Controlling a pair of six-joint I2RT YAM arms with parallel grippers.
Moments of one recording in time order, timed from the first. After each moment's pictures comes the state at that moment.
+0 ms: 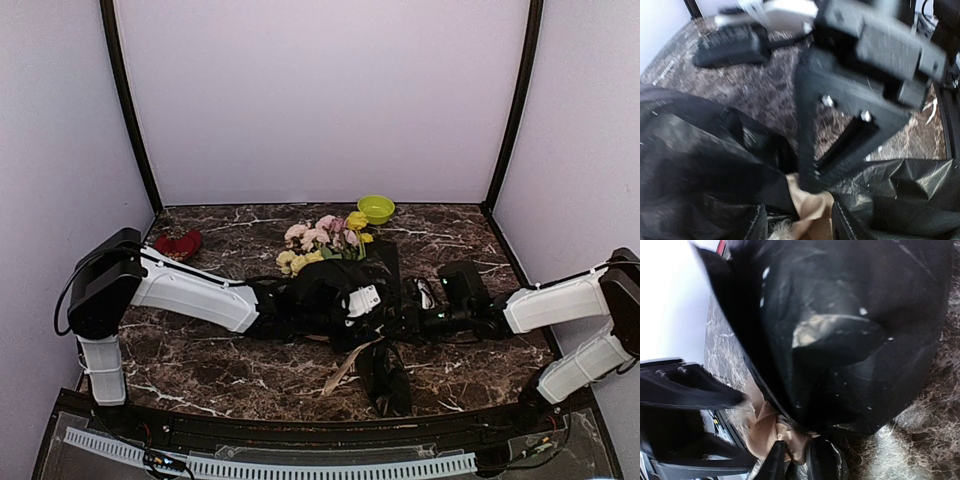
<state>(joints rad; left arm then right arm) -1.12 1.93 1.19 0.16 0.09 0.19 0.68 1.39 0.46 0.21 -0.52 0.82</state>
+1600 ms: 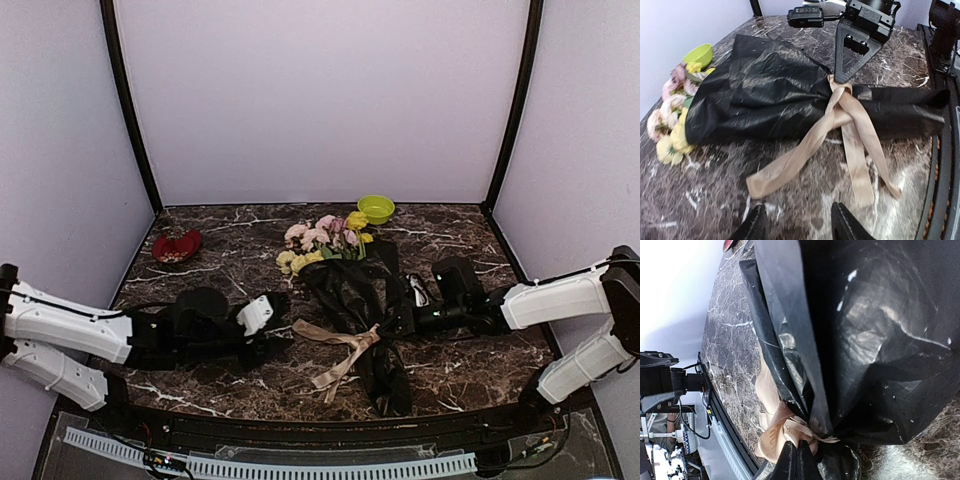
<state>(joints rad) -1.13 1.17 0.47 0.22 -0.13 0.10 0.71 1.39 0.52 0.16 -0.52 0.73</state>
